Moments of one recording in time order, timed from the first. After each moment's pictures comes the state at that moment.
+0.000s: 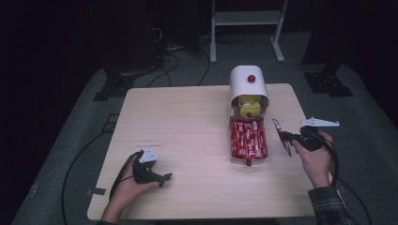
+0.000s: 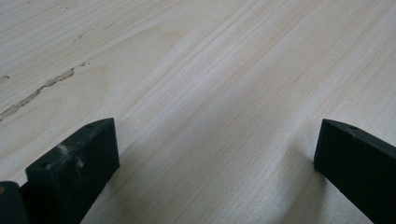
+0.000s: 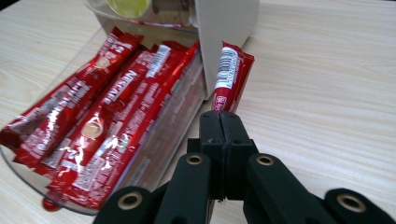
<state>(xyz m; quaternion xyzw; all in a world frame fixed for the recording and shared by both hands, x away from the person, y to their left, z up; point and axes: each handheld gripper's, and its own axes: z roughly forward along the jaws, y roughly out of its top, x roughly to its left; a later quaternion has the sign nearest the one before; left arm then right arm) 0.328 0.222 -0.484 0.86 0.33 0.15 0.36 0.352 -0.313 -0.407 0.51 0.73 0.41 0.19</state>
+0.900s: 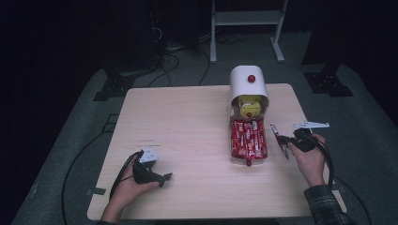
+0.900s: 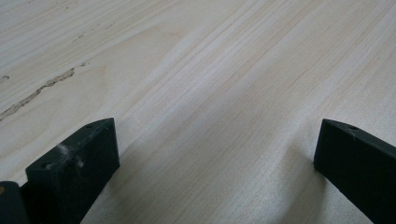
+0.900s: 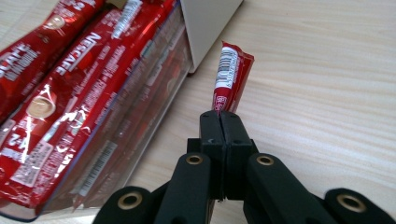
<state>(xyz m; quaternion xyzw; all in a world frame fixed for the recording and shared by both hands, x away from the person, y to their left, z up) 0.328 0.222 -0.484 0.86 0.33 0.15 0.36 0.367 -0.312 -0.436 0.53 0.74 0.38 0.18</state>
